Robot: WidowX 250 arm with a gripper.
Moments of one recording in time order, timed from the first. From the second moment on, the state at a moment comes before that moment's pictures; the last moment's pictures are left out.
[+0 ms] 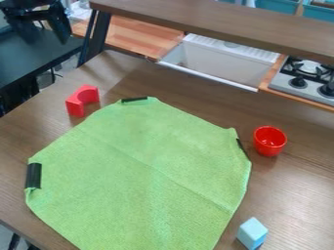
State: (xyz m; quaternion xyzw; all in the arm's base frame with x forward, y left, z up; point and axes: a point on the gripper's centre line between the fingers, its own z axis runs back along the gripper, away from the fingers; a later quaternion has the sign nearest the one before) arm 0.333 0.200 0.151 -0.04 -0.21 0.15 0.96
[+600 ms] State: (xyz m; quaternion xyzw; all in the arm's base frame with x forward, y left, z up) arm 0.308 0.096 0.112 -0.12 -0.14 0.00 0.98
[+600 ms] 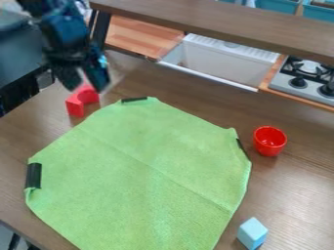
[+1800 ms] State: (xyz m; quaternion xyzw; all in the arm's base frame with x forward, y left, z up) arm 0.258 -0.146 0.047 -0.04 -0.25 -0.28 0.93
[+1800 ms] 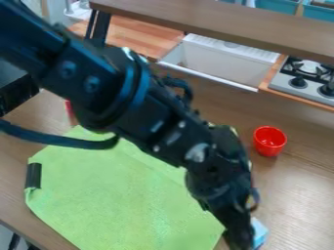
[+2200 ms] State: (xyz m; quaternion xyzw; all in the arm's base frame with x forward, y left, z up) arm 0.268 -0.161 0.040 -0.04 -0.27 -0.26 0.93
